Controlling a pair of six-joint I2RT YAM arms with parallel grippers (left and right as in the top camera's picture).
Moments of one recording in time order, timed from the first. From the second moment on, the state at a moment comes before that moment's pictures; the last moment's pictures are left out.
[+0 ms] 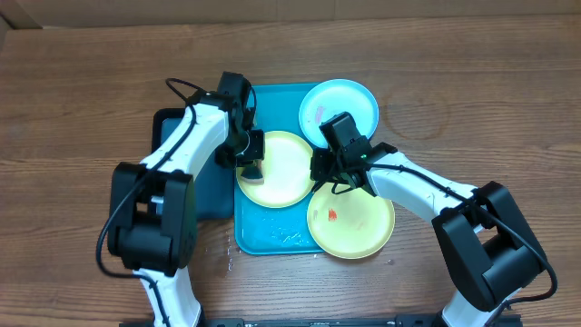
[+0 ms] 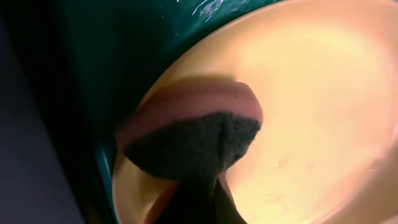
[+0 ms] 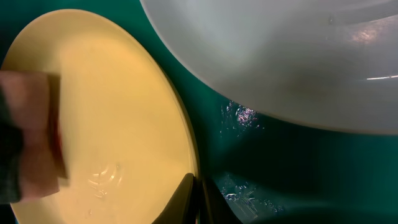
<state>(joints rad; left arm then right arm) -0.22 2.01 1.42 -0.93 0.17 -0.25 0.56 1.85 1.07 -0.30 -0.15 0.65</state>
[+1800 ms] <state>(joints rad) -0.31 2.05 1.43 -0.95 0.12 -0.29 0.55 1.85 1.07 -0.30 -0.15 0.65</state>
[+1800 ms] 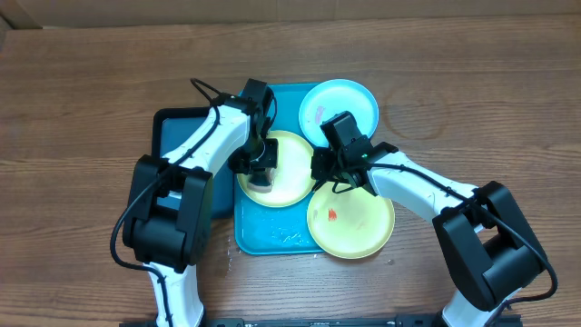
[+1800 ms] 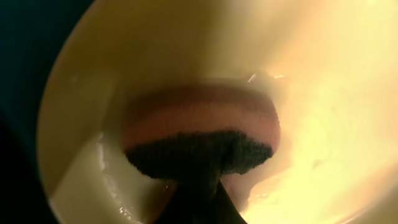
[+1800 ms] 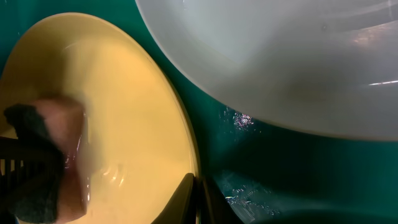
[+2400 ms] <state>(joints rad) -0.25 2.03 1.54 -0.97 0.49 -0.26 0.55 1.86 1.07 -0.30 -0.15 0.65</state>
